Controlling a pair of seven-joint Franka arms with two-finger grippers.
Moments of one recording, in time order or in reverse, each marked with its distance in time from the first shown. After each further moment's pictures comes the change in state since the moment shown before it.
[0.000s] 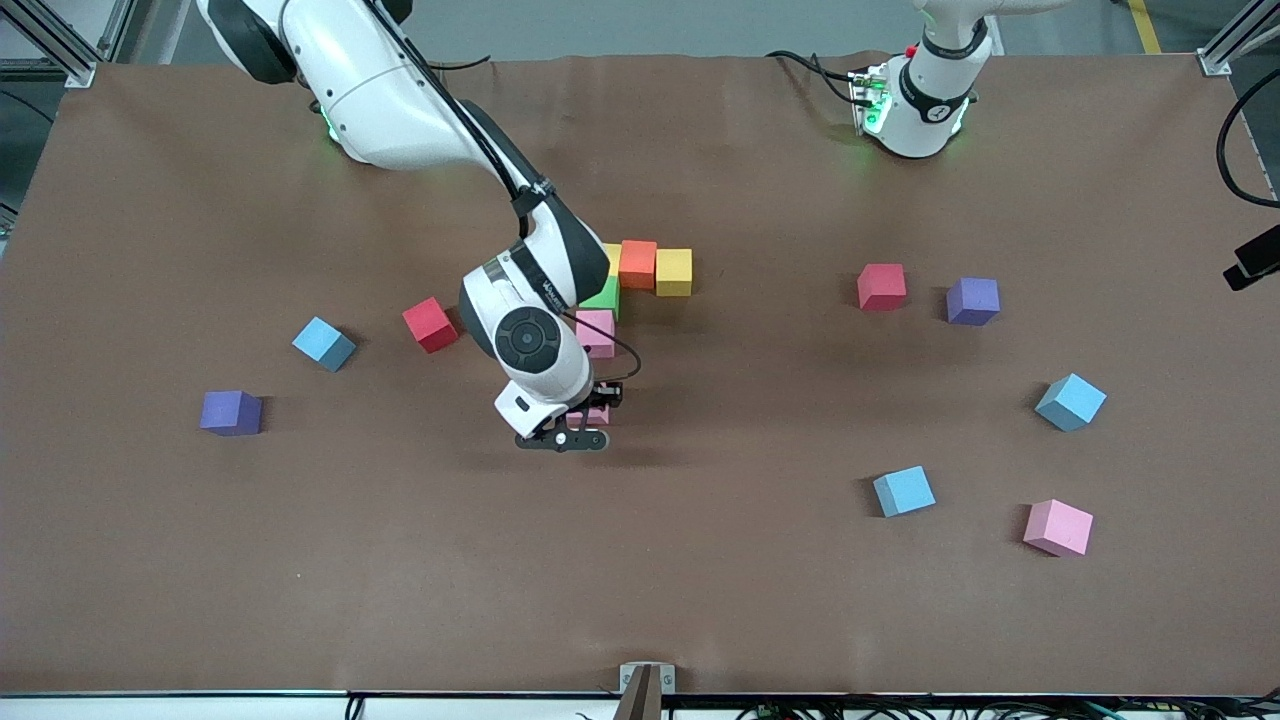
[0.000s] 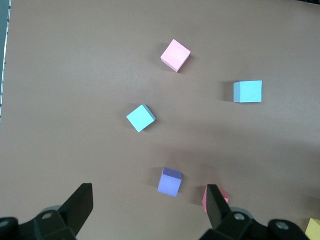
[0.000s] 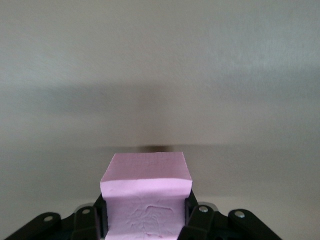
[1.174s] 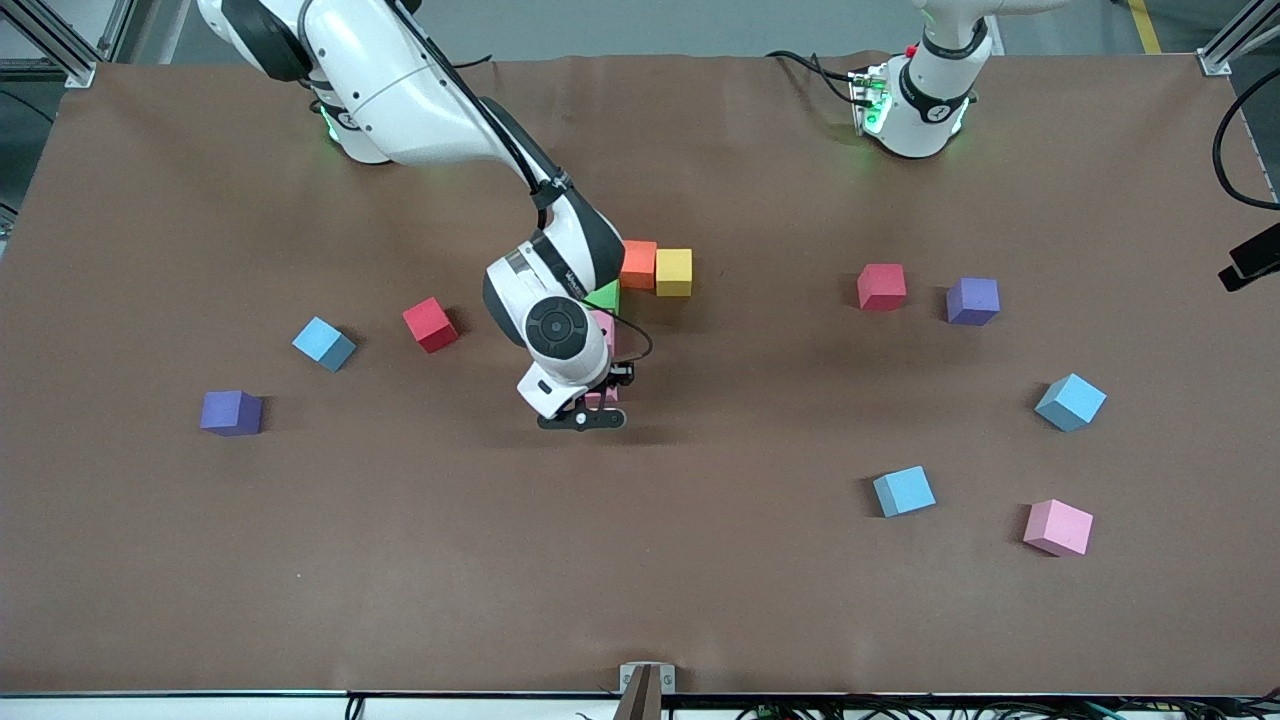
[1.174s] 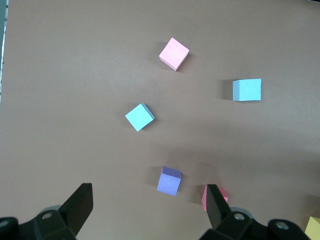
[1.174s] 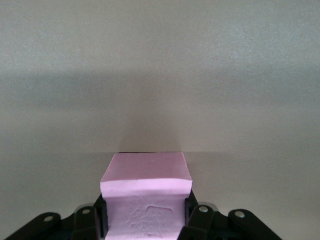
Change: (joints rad) left arm -0.003 0.002 -0.004 -0.002 0.000 -0.002 0.000; right arm 0.045 0.000 0.005 -0.052 0.002 0.019 0.002
